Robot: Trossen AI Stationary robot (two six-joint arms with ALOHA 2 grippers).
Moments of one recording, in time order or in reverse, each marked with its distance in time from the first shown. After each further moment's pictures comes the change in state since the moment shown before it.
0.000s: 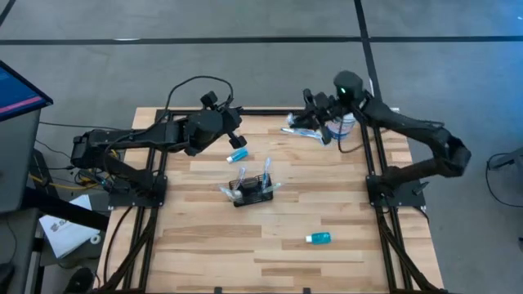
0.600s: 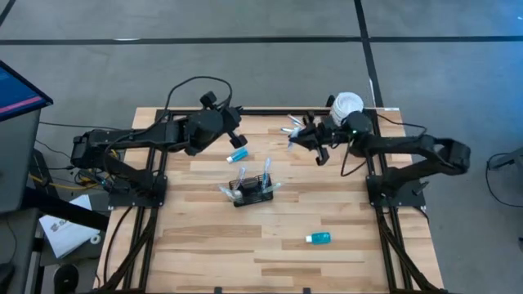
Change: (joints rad) left arm 0.009 0.001 0.000 -0.002 0.000 -0.048; right arm 0.184 0.000 -0.490 1.024 0.292 0.427
